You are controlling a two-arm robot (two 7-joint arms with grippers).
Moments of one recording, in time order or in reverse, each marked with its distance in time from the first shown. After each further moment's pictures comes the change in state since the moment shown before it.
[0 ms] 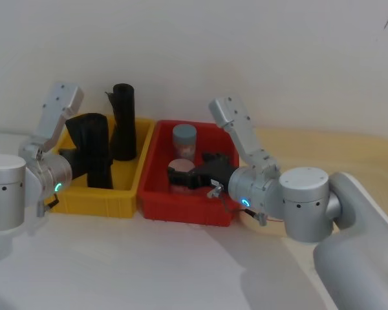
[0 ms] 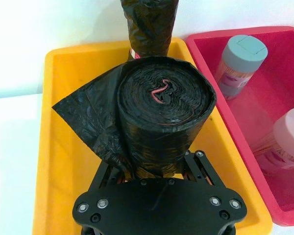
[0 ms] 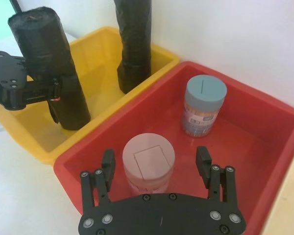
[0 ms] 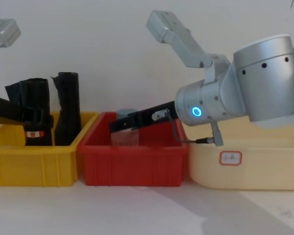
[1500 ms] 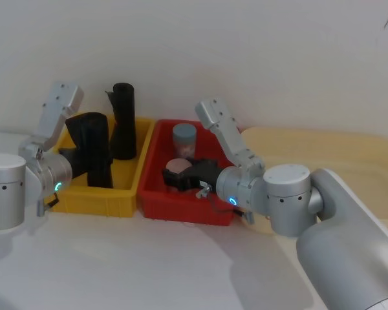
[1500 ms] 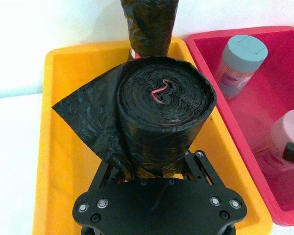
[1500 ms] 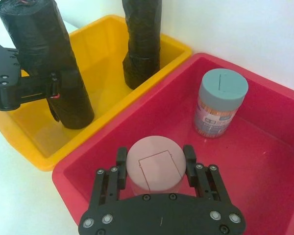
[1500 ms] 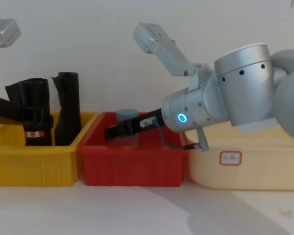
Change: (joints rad) left arm 0.000 0.000 0.000 0.000 0.000 0.000 0.000; right arm 0.059 -0.060 -0.001 0.146 -0.019 -0.025 0.018
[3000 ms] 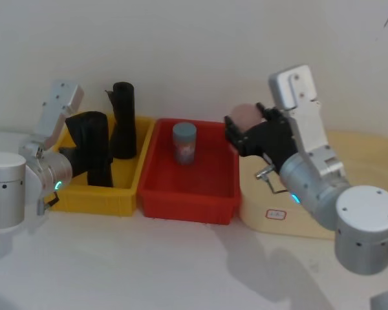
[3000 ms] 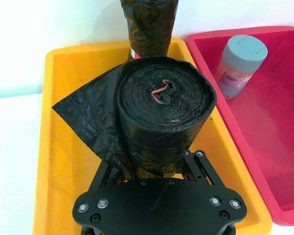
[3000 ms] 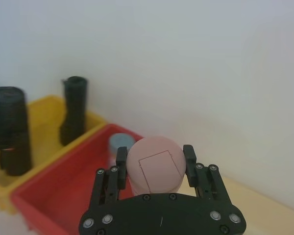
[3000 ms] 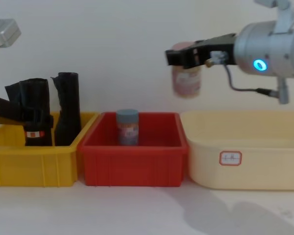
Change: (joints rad) left arm 0.000 0.000 0.000 0.000 0.000 0.000 0.000; right arm -0.308 0.169 0.085 -0.647 -0.134 -0.045 -0.224
